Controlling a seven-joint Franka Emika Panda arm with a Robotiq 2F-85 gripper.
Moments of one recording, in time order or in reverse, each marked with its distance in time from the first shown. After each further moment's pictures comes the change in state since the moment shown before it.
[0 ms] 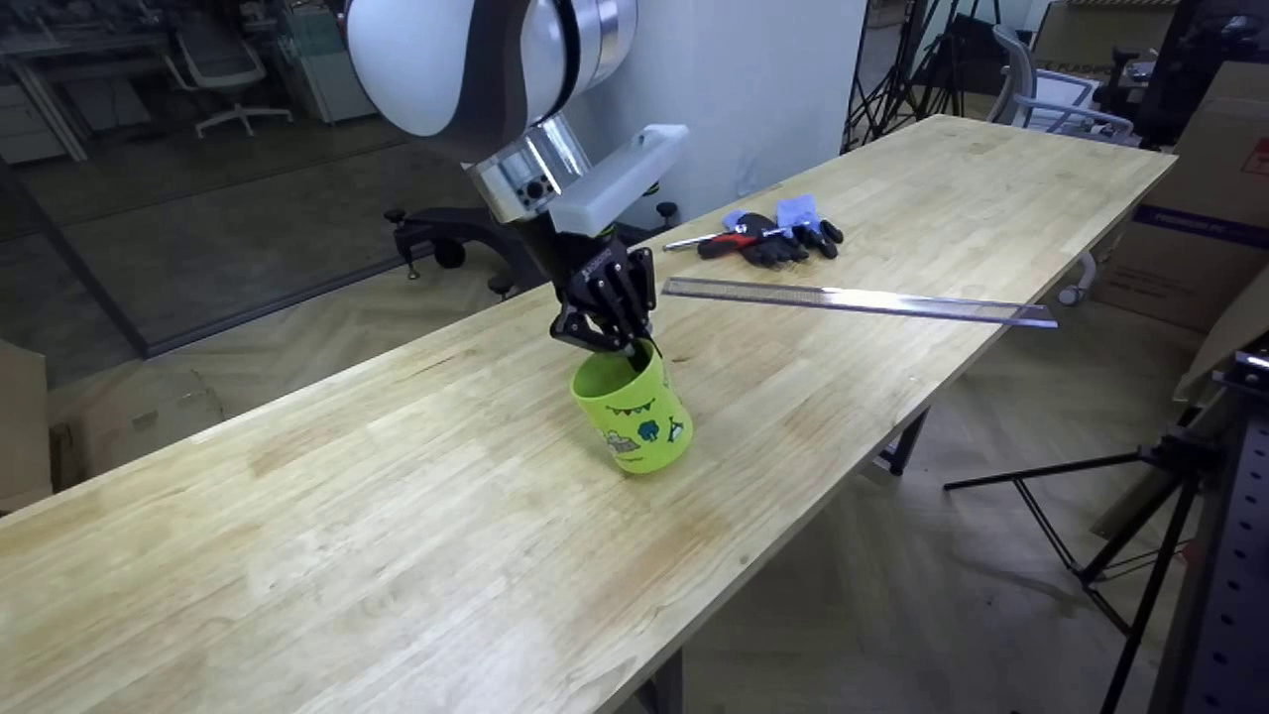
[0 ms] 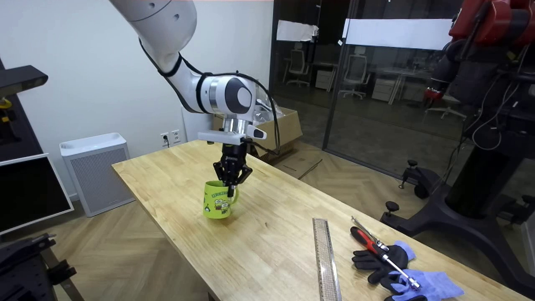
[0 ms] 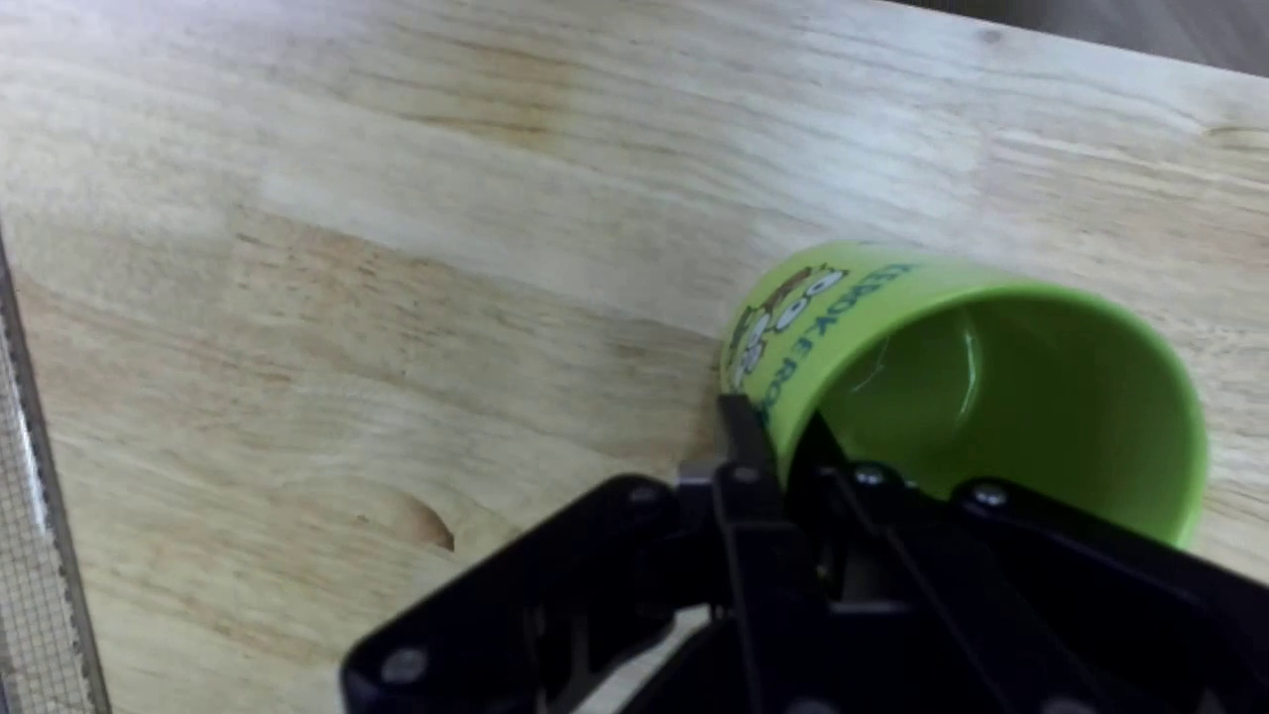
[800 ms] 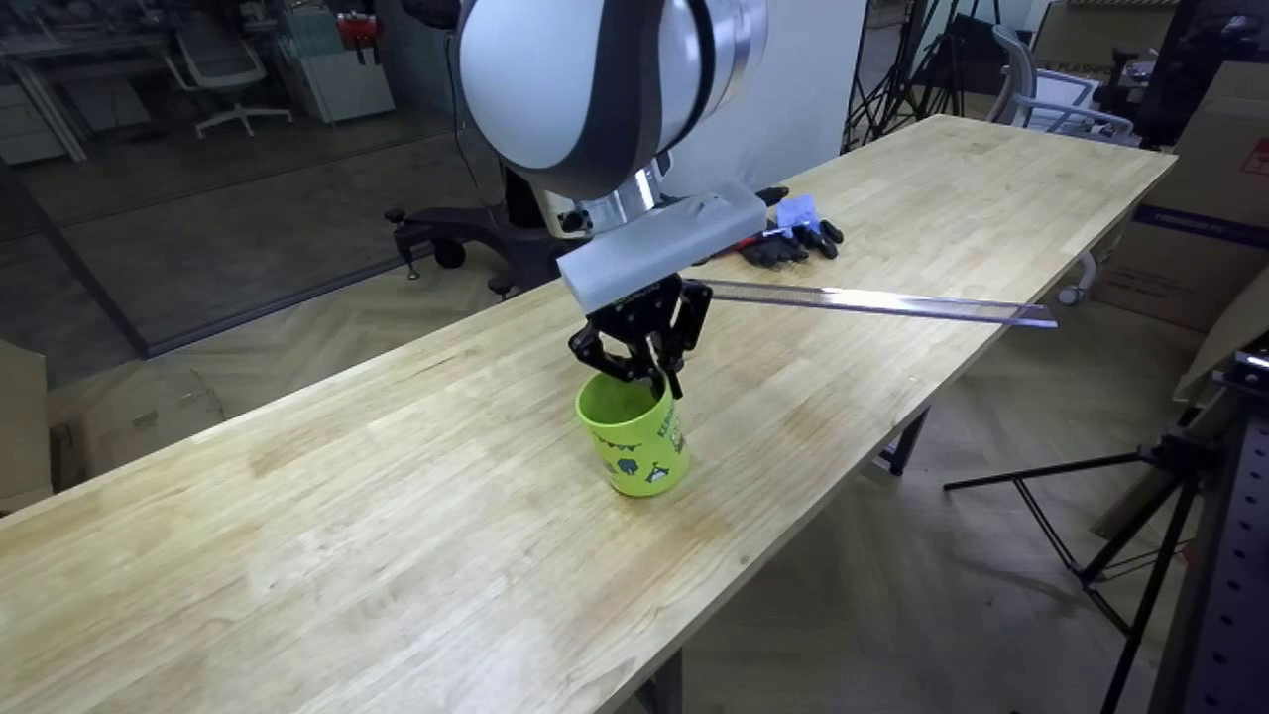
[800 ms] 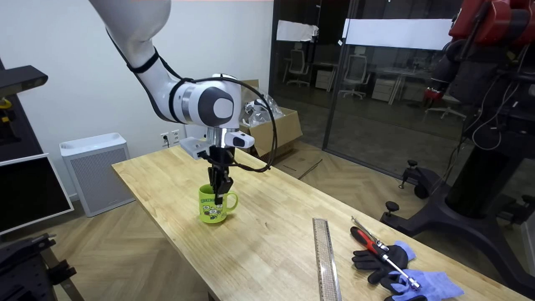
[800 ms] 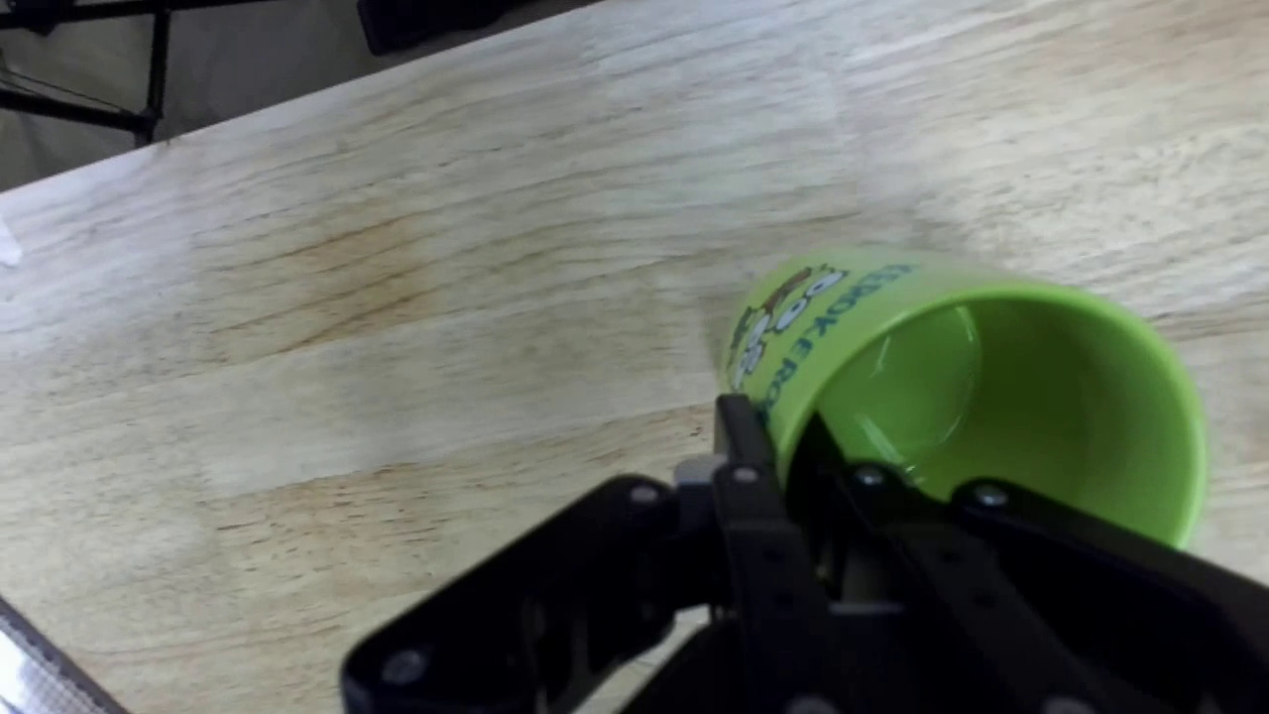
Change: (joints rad) arm 0.047 -0.193 -0.058 -0.392 0.096 0.397 0.464
